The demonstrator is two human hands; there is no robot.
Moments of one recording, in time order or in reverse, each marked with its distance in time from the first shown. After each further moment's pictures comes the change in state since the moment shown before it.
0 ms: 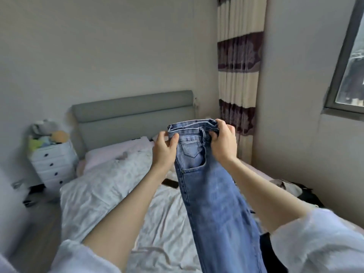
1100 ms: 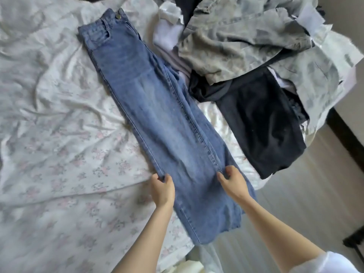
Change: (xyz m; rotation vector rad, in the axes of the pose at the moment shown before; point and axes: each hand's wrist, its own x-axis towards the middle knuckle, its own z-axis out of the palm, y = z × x) left_hand -0.354 -0.386 0.171 0.290 -0.131 -1.293; right_hand -0.447 0.369 0.053 -0.382 -0.803 1.050
